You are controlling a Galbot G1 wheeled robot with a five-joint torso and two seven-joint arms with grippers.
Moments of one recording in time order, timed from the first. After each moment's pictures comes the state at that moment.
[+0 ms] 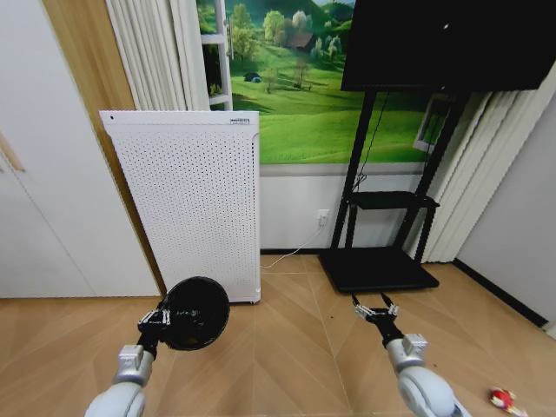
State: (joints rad) left arm 1.53 -1.23 -0.69 -2.01 -0.18 0.07 -0.06; right arm -1.45 0.99 0.55 1.84 0.52 0.08 0.16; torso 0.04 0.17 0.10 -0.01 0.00
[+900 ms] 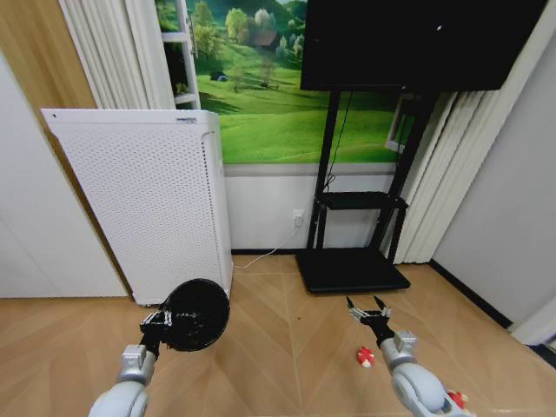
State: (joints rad) left arm 1.50 -1.23 -0.67 -1.95 -0.17 0.06 -0.06; right arm -1.37 0.97 0.46 1.74 0.53 0.08 0.16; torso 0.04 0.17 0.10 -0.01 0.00
